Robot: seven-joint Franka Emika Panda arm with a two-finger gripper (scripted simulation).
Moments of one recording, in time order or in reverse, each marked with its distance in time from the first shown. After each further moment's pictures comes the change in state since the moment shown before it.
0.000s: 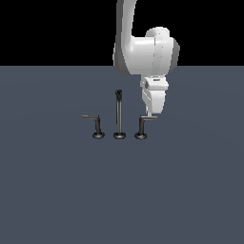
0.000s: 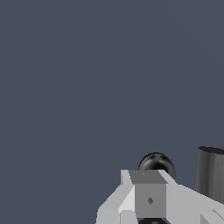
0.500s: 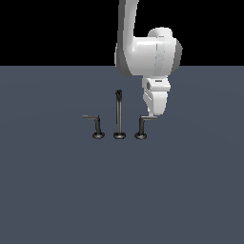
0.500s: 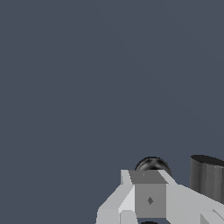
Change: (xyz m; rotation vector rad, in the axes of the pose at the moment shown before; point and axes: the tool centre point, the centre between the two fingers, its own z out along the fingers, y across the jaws) arm 0.005 0.006 0.002 0.001 -0.001 0.009
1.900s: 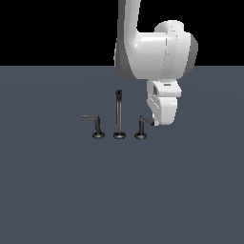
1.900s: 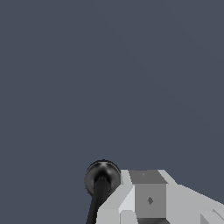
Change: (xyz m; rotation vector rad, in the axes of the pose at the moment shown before) arm 0.004 0.068 0.000 0.009 0.002 0.003
